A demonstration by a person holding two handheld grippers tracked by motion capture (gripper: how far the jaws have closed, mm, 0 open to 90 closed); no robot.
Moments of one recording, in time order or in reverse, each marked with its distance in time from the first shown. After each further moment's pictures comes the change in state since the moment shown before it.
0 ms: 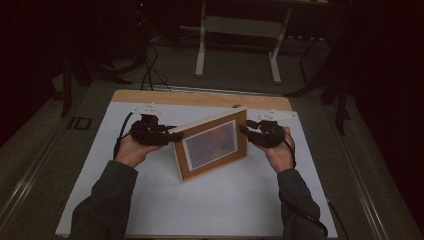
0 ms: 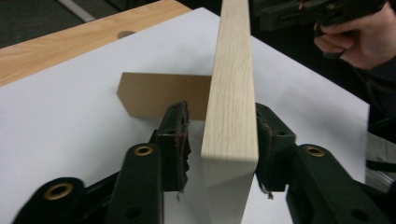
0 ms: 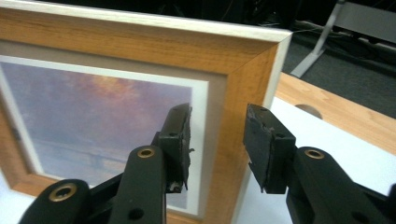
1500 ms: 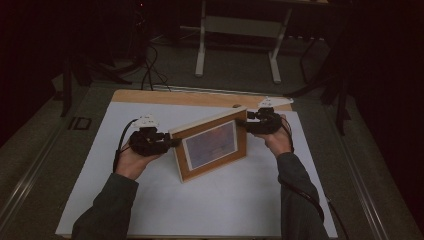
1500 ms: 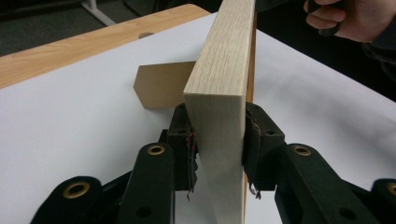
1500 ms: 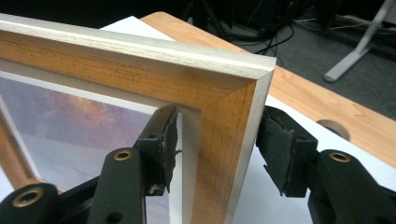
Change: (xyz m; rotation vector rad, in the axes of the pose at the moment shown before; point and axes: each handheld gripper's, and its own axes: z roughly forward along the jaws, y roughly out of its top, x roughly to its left) left arm -0.014 -0.021 0.001 -0.042 0.086 0.007; right arm -0.035 0.015 0.031 0.025 0.164 -0.002
